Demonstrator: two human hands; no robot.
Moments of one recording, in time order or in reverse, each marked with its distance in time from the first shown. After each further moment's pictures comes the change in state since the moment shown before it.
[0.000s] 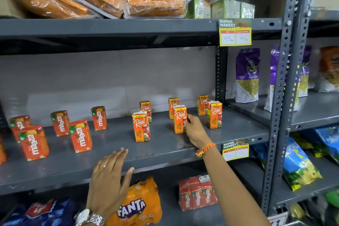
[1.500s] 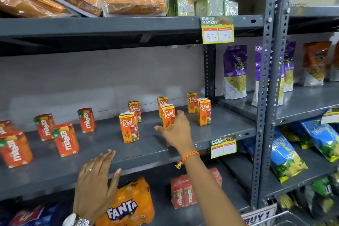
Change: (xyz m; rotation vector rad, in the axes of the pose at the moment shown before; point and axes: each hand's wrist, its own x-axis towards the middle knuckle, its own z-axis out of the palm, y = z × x) left_hand 0.002 0.004 0.001 0.029 0.005 -0.002; right_hand -0.046 -0.021 0.007 -0.382 0.238 -0.175
